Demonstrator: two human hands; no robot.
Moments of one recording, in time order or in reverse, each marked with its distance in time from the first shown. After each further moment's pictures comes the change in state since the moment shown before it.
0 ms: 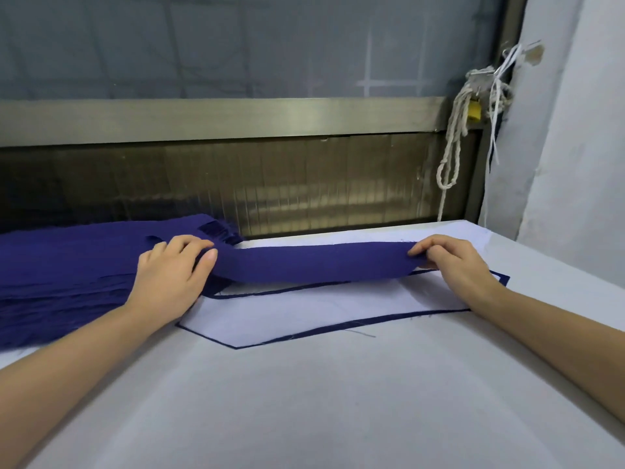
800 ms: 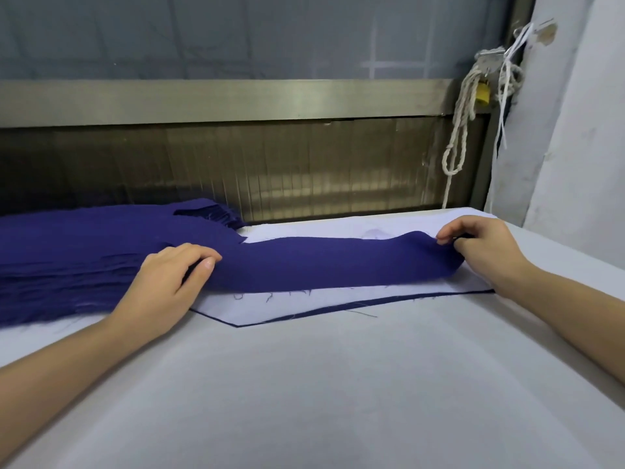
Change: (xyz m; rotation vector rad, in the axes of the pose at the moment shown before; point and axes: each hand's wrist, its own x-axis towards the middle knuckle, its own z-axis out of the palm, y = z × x) left_hand -0.042 0.005 -0.016 -0.282 0.010 0.197; right_hand 0.008 0.017 -0.022 -0.127 0.106 -0.057
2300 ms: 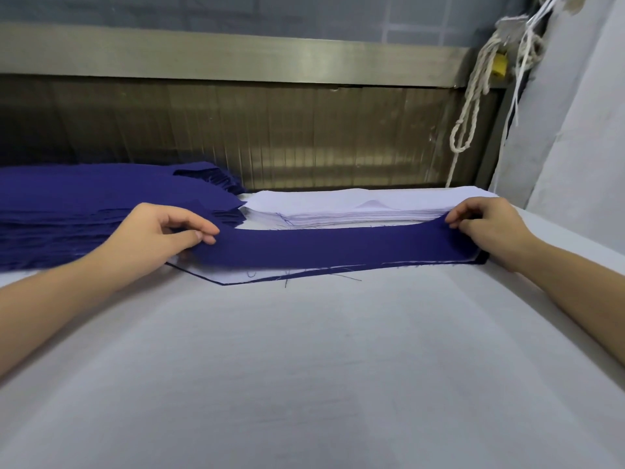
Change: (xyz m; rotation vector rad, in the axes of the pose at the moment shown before) left_hand -0.004 0.006 -0.014 -0.465 -0.097 -0.283; right_hand 0.002 0.009 -0.013 -0.228 -0.092 0.044
